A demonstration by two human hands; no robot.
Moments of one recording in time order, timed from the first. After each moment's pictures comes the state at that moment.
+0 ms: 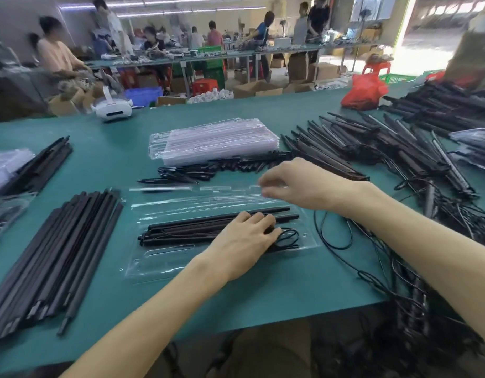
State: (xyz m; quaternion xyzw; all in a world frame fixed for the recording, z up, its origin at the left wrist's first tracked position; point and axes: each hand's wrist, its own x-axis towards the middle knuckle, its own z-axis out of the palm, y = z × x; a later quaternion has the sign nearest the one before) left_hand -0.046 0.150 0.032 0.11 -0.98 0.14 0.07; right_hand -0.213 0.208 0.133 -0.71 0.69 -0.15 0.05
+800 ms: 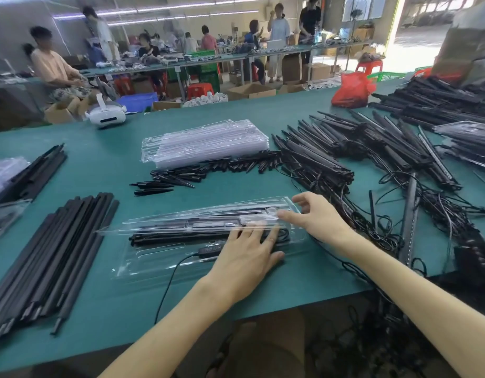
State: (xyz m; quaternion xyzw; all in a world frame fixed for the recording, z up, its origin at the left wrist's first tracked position) left_hand -0.057 0.192 0.008 0.24 -0.97 0.10 0.04; right_hand -0.242 0.256 0.040 -0.45 0.77 -0.40 0.21
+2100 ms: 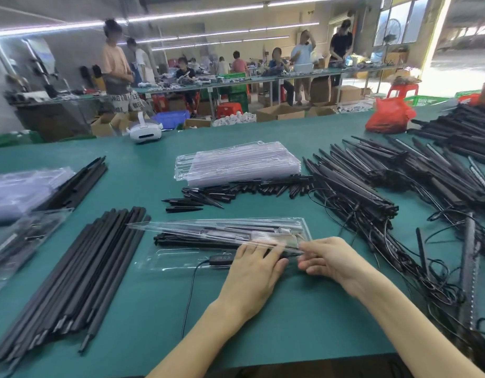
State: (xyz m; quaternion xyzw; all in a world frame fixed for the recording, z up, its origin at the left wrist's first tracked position) left_hand -0.039 0.151 -0.002 0.31 -0.94 0.00 0.16; right_hand -0.225 0.221 0.021 -0.27 0.62 -0.54 0.50
